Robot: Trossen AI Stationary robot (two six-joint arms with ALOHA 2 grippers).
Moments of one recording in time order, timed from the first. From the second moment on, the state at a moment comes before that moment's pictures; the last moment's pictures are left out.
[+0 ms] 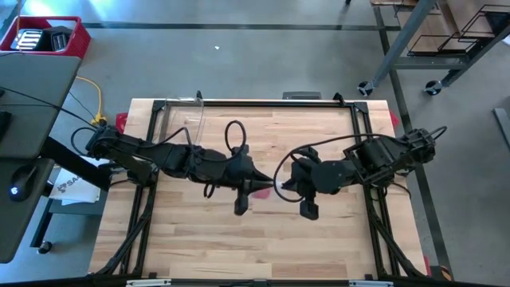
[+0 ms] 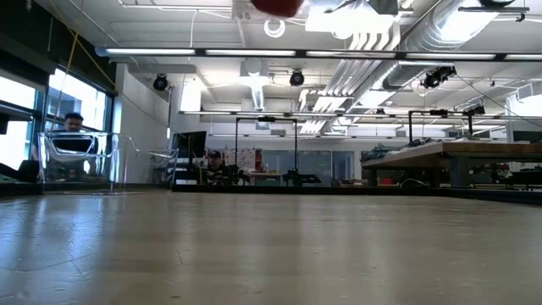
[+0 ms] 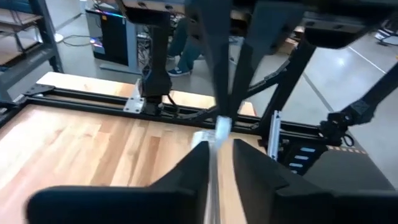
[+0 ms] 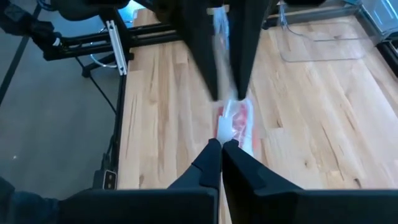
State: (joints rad) left arm -0.31 1.56 1.58 -0.32 -0.26 -0.26; right arm 0.42 1.63 2.01 -1.14 0.29 0.42
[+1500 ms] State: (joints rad) left arm -0.38 1.66 1.65 -0.43 -0.43 -0.32; right arm 0.45 1.60 2.01 -1.23 0.36 0.52
